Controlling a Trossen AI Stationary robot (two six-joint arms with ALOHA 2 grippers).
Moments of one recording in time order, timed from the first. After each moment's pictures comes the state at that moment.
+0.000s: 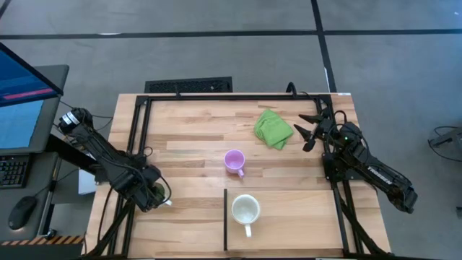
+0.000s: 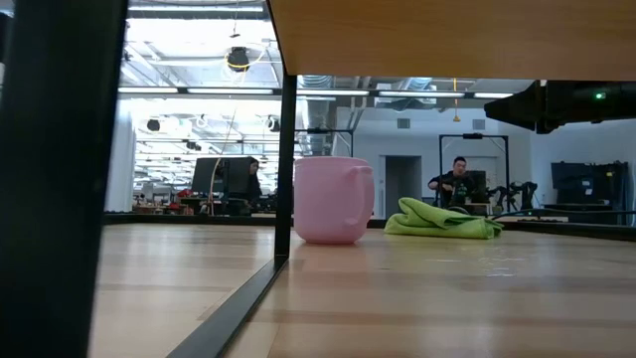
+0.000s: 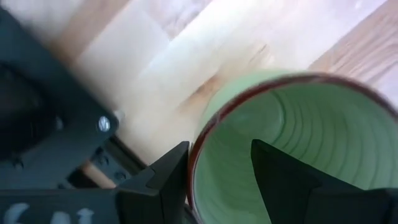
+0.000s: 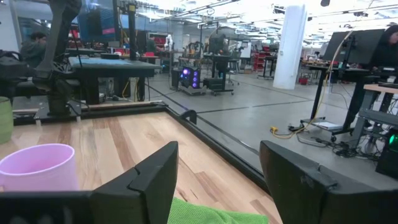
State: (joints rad) left arm -0.80 1.18 0.77 -1.16 -0.09 -1.65; right arm -0.74 0.01 0.01 0.05 -0.26 -0.10
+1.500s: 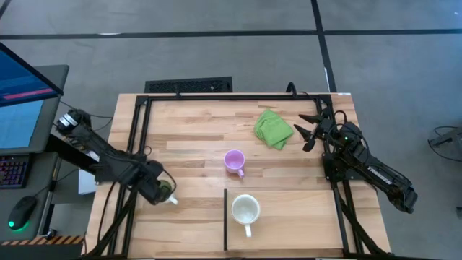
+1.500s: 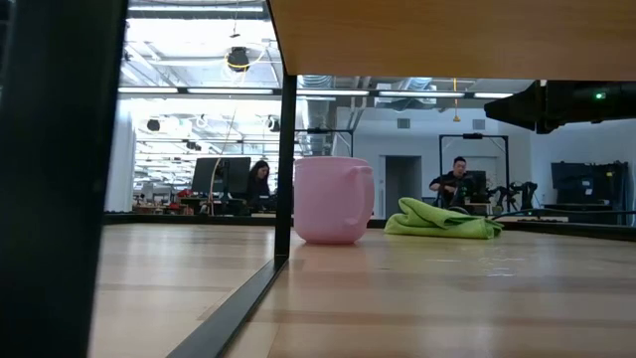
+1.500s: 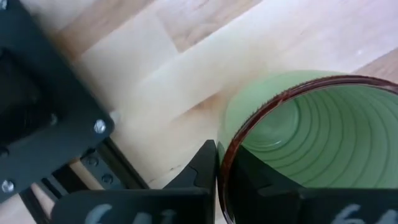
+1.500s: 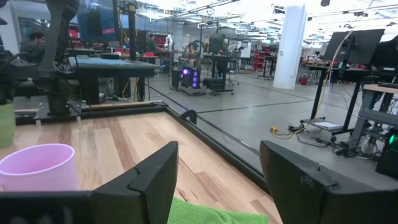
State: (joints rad) left arm -0.66 1.18 0.77 -1.15 -0.07 -1.69; right arm -0.74 0.01 0.01 0.05 -0.26 -0.10
